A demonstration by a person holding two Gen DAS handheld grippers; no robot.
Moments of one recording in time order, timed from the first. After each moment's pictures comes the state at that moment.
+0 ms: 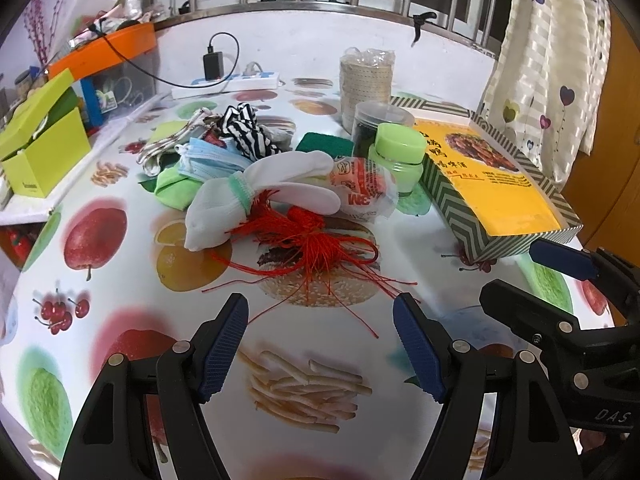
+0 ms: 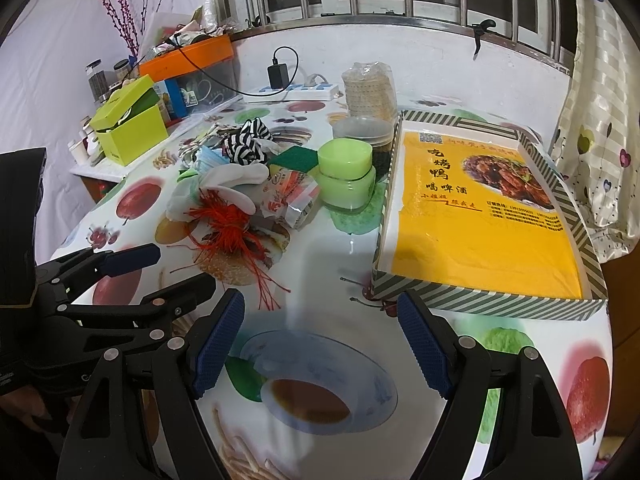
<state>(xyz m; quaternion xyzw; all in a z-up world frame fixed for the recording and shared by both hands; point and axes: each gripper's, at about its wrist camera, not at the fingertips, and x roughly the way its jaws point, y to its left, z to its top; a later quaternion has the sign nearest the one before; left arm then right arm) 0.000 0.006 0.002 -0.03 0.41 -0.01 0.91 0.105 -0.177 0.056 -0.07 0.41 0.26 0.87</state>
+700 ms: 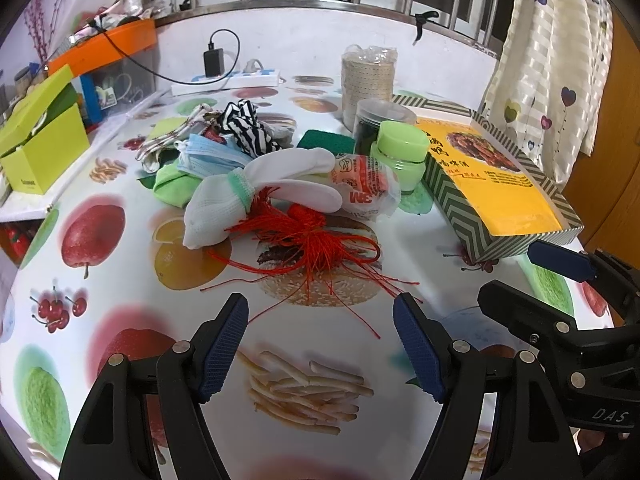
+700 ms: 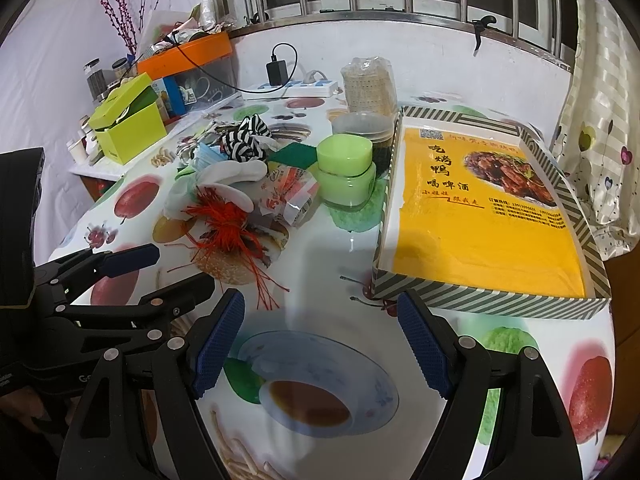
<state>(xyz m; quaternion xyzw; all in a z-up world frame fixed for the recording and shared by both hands) 0.001 0.006 -0.001 -0.03 0.41 -0.01 0.91 0.107 -0.176 0.051 -0.07 0.42 0.26 0.87</state>
